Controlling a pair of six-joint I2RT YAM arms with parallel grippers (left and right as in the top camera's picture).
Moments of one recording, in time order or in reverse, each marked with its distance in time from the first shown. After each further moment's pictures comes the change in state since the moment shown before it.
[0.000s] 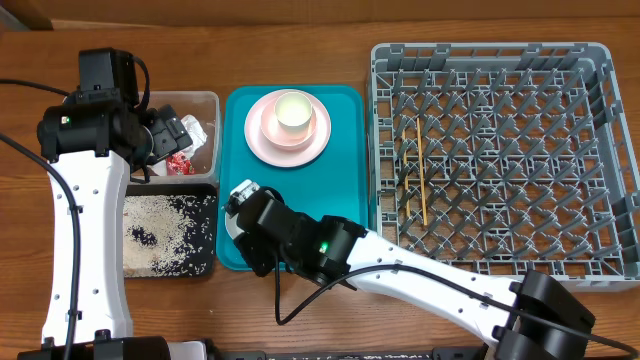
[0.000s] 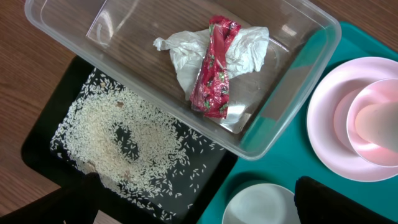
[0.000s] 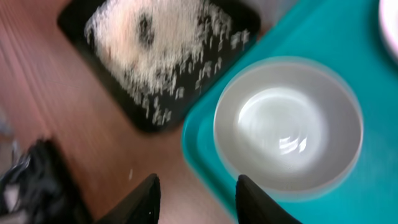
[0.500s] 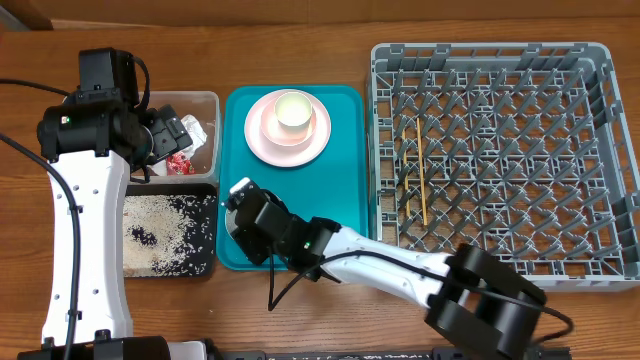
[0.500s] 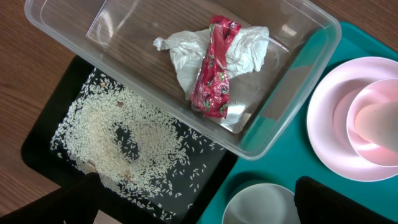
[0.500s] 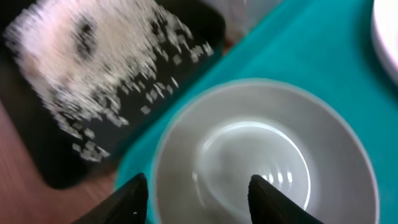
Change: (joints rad) left arm 0.000 0.000 0.000 0.000 0.000 0.000; right arm -0.025 0.186 -0.052 0.233 0.078 -0.058
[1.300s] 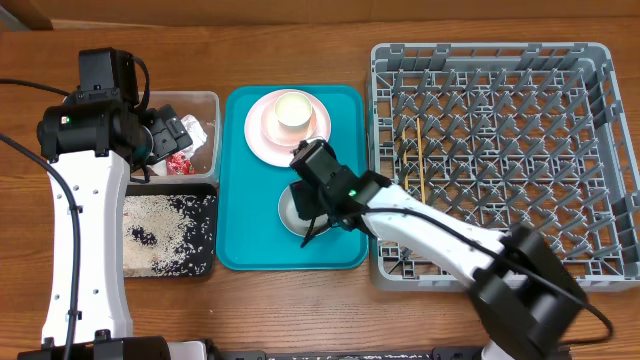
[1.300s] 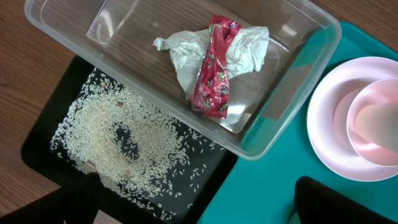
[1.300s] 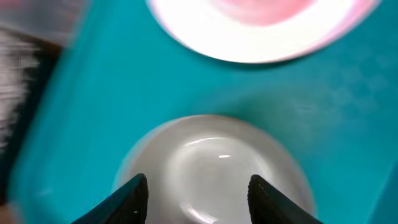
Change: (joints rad) left arm 0.000 0.000 0.000 0.000 0.000 0.000; right arm -0.247 -0.111 0.003 -0.283 -0.047 0.131
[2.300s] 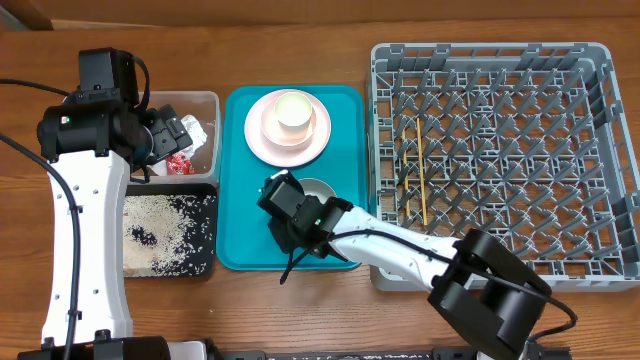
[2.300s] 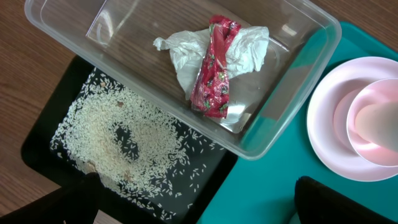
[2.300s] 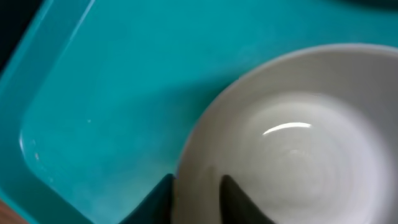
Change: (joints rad) left arm 0.000 0.000 0.000 0.000 0.000 0.000; right arm 0.149 0.123 0.018 -0.008 0.058 -0.048
